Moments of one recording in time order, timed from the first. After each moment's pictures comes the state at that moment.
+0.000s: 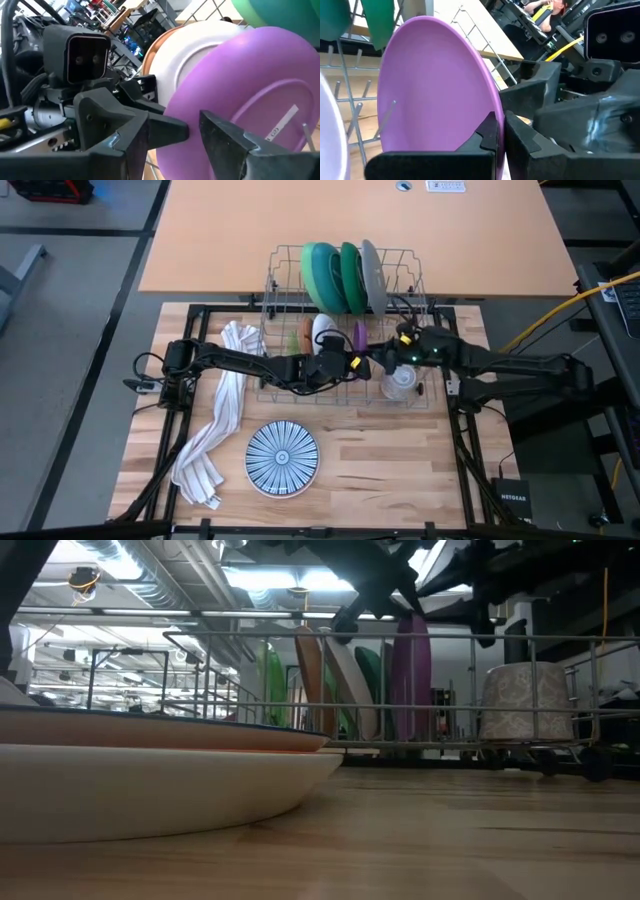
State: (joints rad) left arm -0.01 1.98 1.55 0.10 -0.67 -0.92; right arm -0.24 0.90 0.61 0.05 -0.02 0.70
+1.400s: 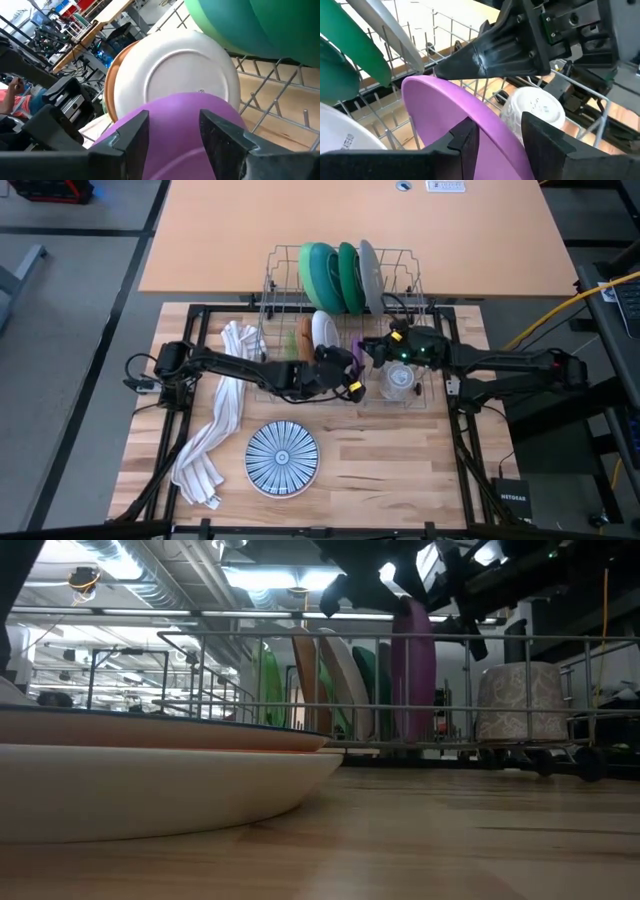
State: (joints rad) left arm -0.07 1.93 1.55 -0.04 -0.66 -0.45; right arm -0.25 1.03 0.61 0.12 0.13 0.71
